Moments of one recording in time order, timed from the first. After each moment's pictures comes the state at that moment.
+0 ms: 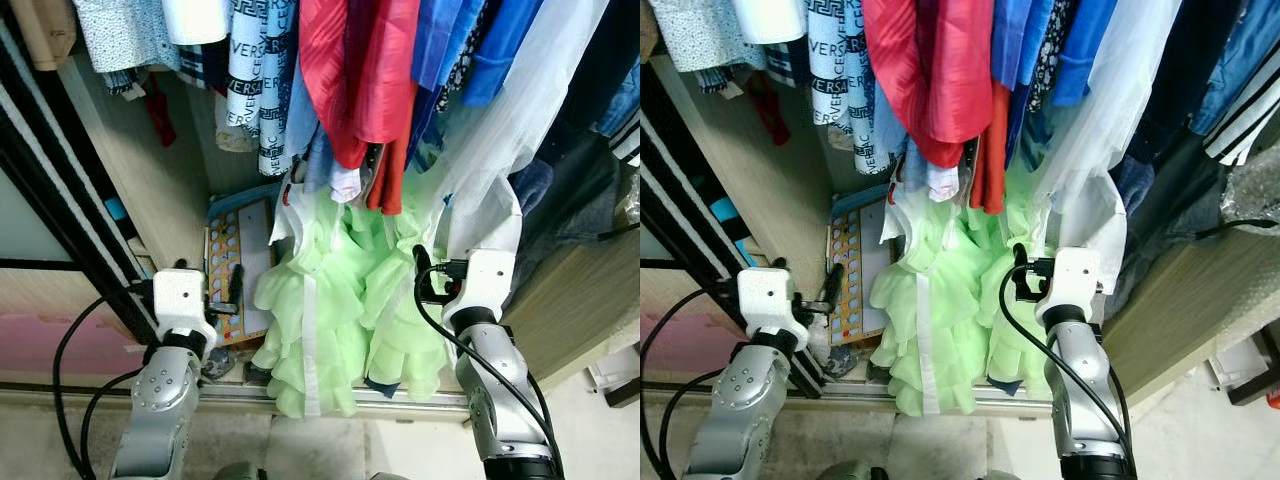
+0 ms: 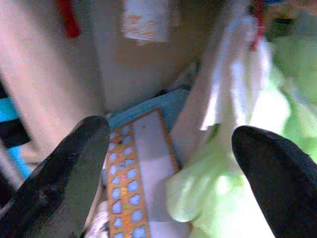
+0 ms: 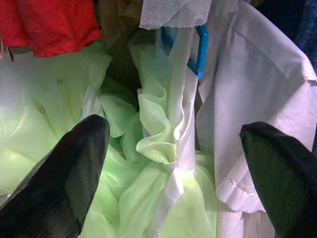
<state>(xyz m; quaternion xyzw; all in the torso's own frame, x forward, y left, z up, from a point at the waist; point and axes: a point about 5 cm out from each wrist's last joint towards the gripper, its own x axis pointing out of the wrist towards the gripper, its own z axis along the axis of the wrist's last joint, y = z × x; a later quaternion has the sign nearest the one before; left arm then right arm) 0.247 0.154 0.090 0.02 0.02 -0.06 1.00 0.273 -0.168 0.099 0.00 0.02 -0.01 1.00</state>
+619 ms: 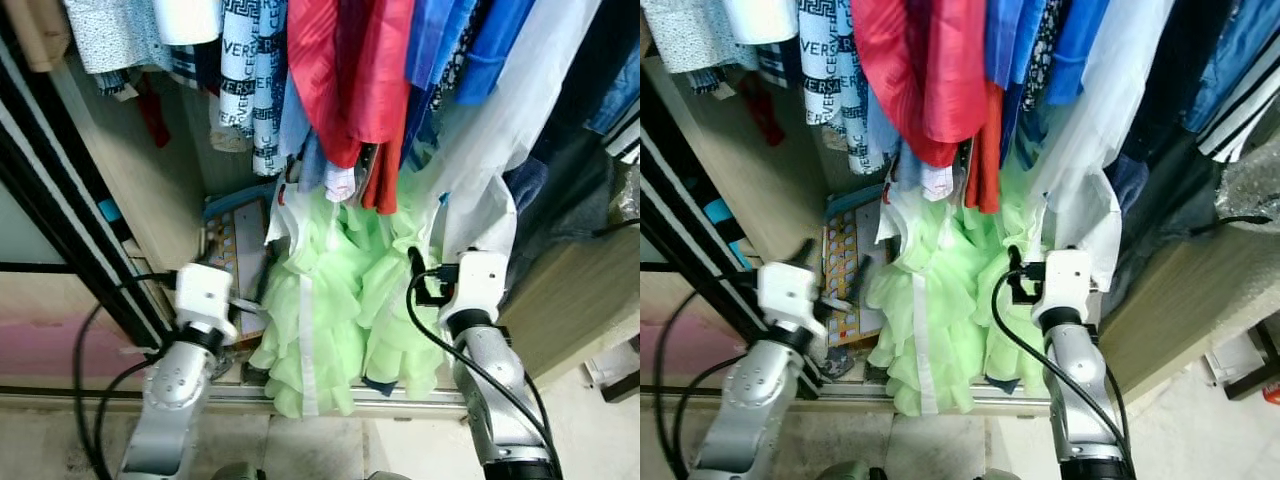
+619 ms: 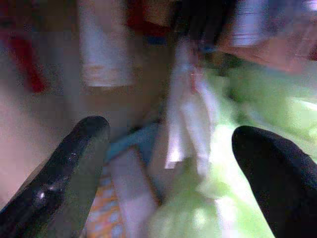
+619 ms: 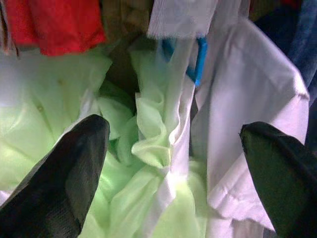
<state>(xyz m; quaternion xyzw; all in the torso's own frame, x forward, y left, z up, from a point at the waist) 0.246 0.149 0.103 0.05 -0.05 -0.07 0.99 0.269 -0.166 0.102 -0.03 0.00 0.00 1.00</state>
